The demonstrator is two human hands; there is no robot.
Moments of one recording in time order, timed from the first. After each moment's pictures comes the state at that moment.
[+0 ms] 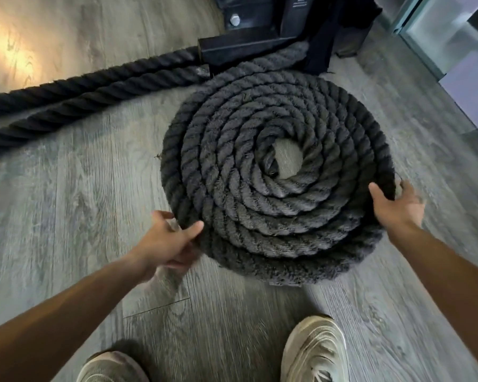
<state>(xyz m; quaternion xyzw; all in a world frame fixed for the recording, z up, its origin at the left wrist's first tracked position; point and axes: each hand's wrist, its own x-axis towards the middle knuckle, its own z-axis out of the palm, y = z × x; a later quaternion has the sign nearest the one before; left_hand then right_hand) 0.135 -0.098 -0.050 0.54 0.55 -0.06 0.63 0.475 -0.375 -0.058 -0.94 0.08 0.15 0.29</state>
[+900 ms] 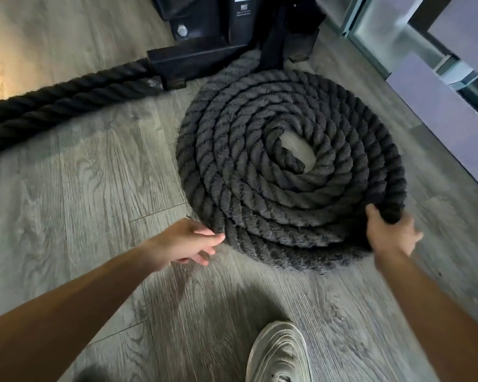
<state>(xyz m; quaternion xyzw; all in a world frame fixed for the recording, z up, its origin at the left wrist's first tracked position) 0.239 -0.145 -0.044 0.69 0.37 -0.27 0.55 0.476 -0.450 -0.070 -0.90 0.25 0.08 0.34</state>
